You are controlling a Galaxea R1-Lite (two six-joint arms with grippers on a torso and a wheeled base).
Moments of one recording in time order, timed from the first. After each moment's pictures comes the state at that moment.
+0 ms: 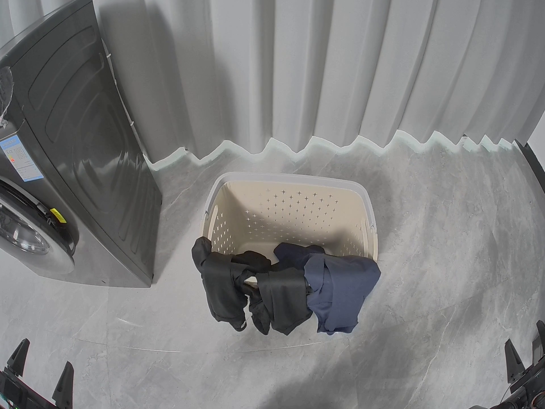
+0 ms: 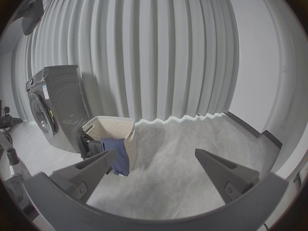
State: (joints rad) left arm 0.00 0.02 -0.02 0.00 0.00 0.02; right arm 0.00 0.02 -0.02 0.00 -0.03 0.01
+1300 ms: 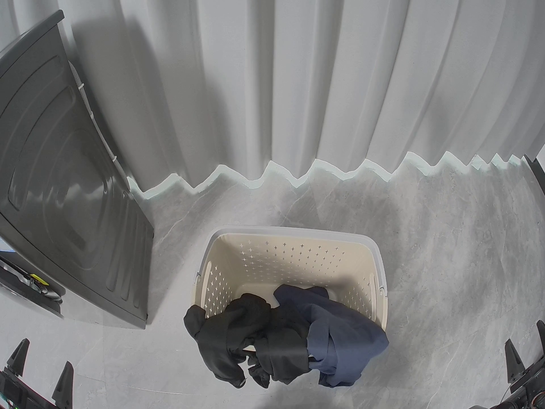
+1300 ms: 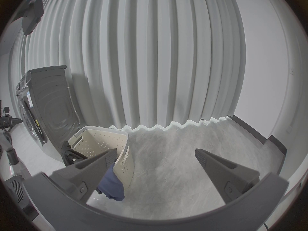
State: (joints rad) left arm 0.00 0.02 -0.02 0.00 0.00 0.02; right arm 0.00 0.02 -0.02 0.00 -0.03 0.01
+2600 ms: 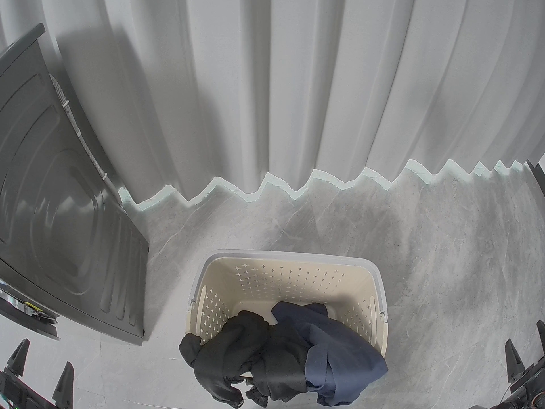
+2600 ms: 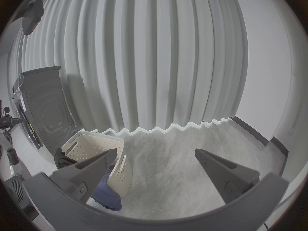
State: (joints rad) left arm 0.00 0.02 -0.02 0.00 0.00 0.02; right arm 0.00 0.02 -0.02 0.00 -0.03 0.01
